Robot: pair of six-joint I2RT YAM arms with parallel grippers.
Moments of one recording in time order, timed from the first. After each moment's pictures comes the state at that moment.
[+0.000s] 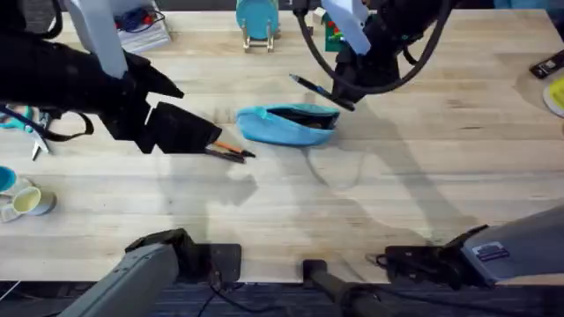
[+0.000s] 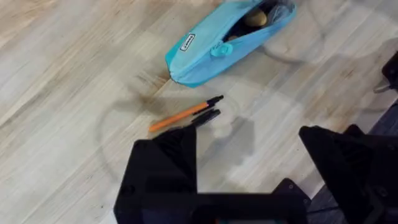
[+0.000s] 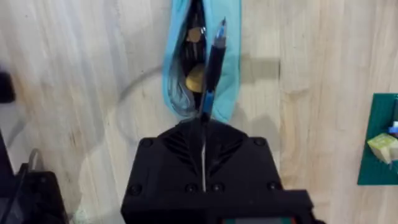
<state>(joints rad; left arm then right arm) 0.25 1.13 1.30 -1.47 0.61 0.89 0.46 1.71 1.66 -1.30 -0.30 -1.00</state>
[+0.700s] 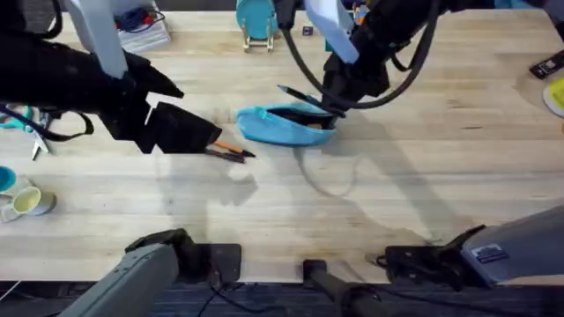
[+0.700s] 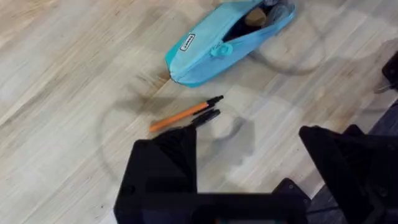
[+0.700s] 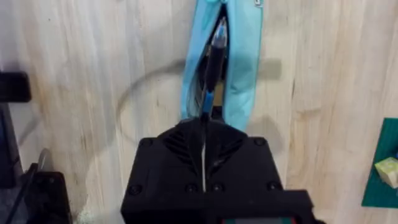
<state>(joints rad) 0.25 1.13 1.30 -1.47 0.61 0.89 0.52 1.72 1.66 -1.31 -0.31 -1.00</state>
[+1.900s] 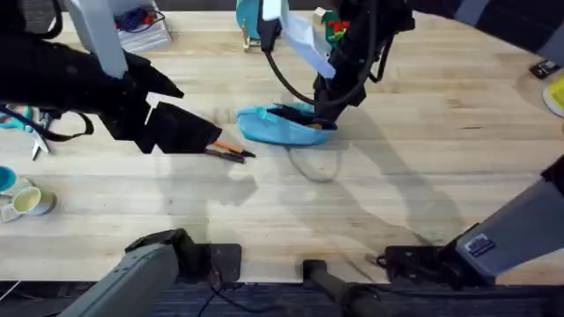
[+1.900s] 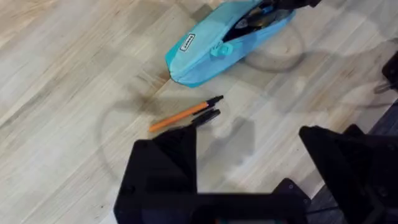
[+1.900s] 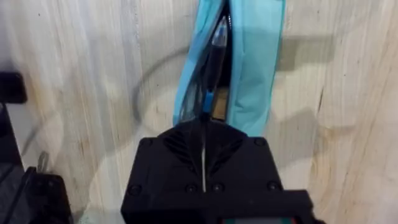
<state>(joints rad) 0.25 1.13 1.30 -1.47 0.61 0.89 0.53 1.88 1.66 -1.29 -0.32 -1.00</state>
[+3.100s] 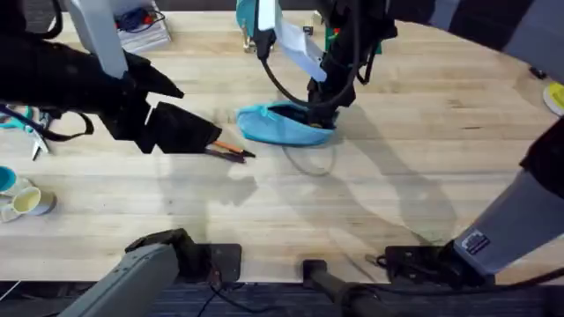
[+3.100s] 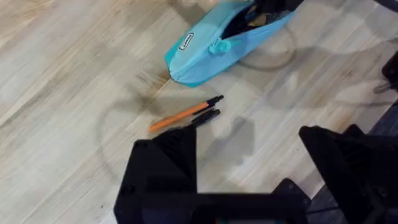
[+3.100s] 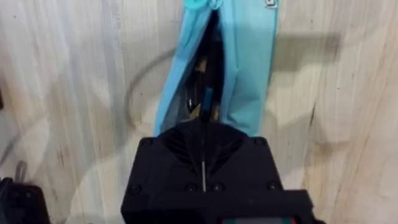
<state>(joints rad) 0.25 1.13 1.30 -1.47 0.61 0.89 0.53 1.94 1.66 -1.22 -0.32 -1.02</state>
